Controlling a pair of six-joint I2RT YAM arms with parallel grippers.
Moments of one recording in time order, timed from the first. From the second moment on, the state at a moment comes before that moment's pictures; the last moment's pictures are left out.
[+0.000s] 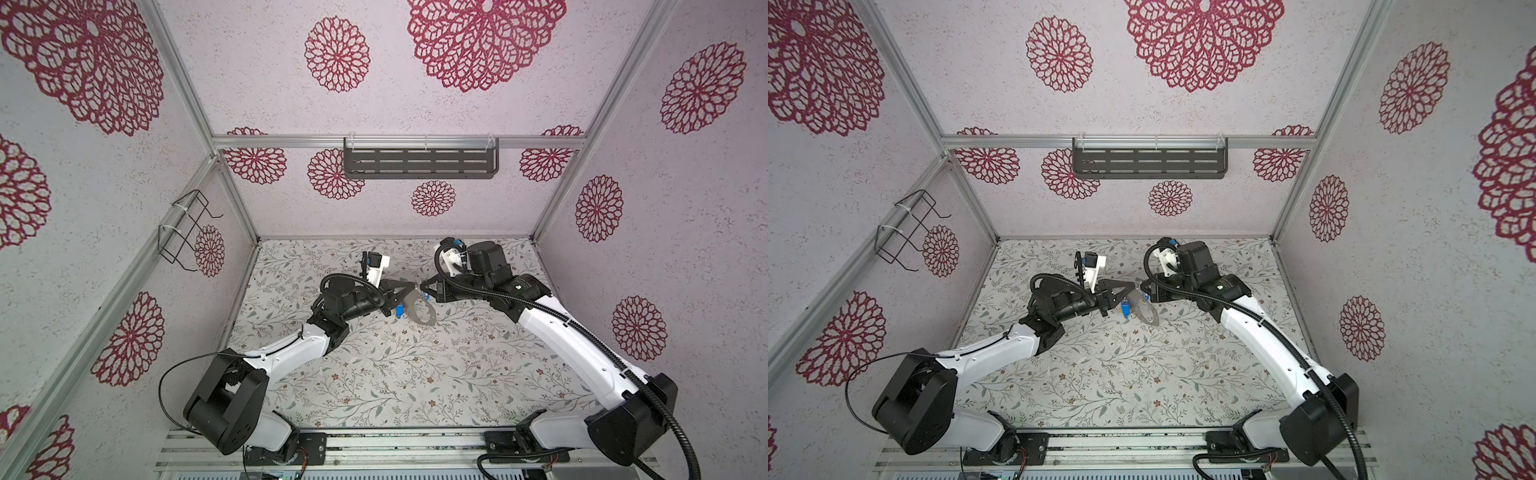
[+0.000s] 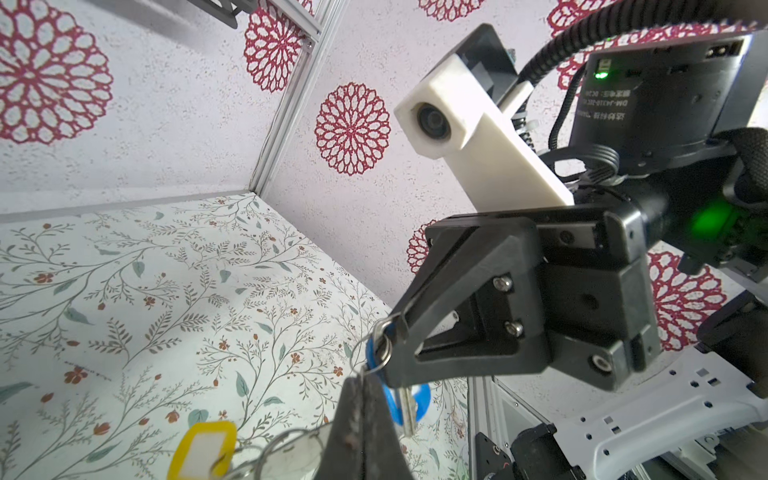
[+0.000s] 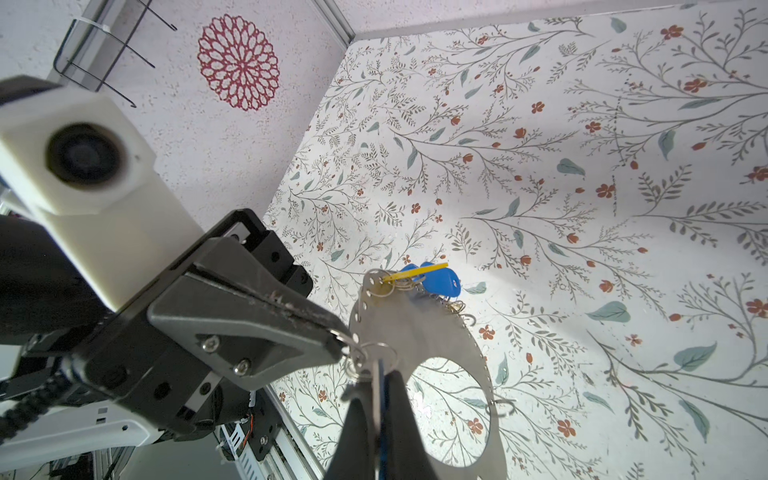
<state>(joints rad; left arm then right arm) -0.57 1.46 0.81 0.66 0.57 -0.51 0.54 1.35 1.34 -0.61 -0.41 0.40</state>
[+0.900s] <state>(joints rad) -0.68 1.40 0.82 0.45 0.38 -0.04 0.61 1.46 1.52 -0.86 -0.26 0.37</state>
